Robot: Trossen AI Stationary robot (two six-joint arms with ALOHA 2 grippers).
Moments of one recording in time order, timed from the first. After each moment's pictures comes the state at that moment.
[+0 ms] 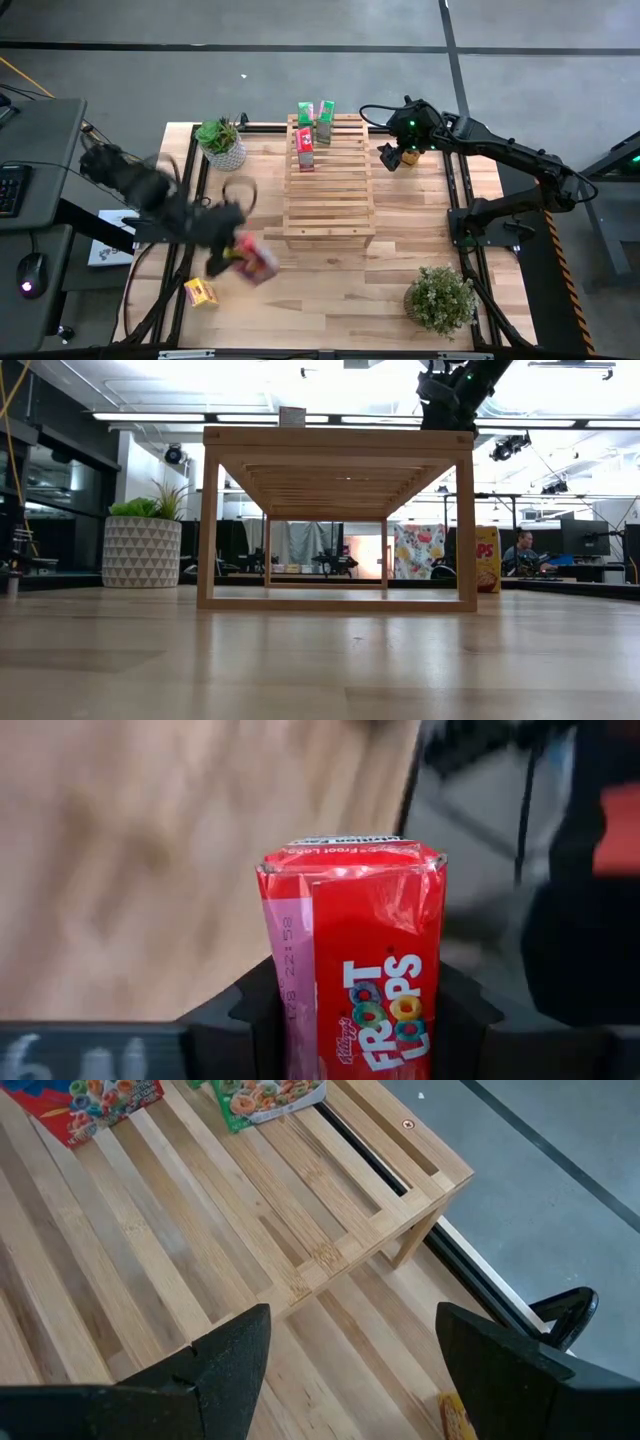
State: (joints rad) left arm -0.50 1.28 1.62 -1.22 -0.09 -0.90; right arm -0.49 1.24 1.20 -0.78 0.11 0.07
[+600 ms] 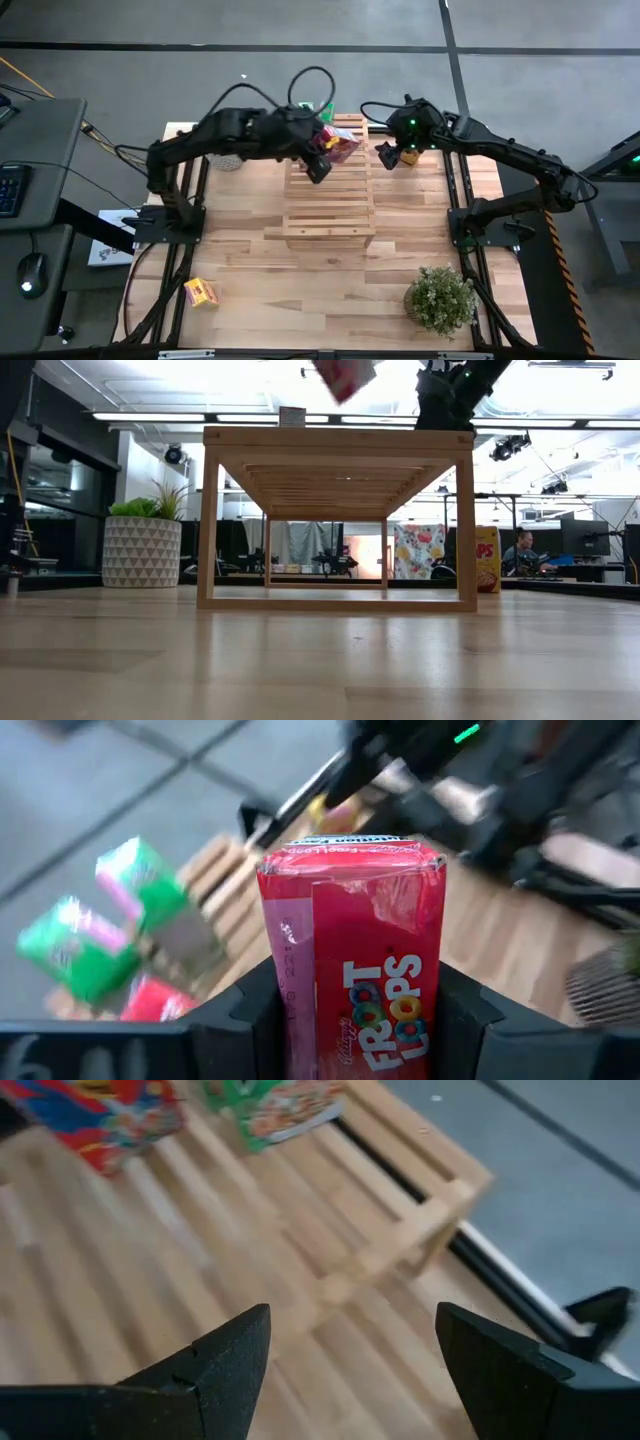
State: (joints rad) left arm 0.05 1.84 2.33 -1.23 -0.40 -0.37; right arm -0.49 1.23 1.20 -0.75 0.05 0.13
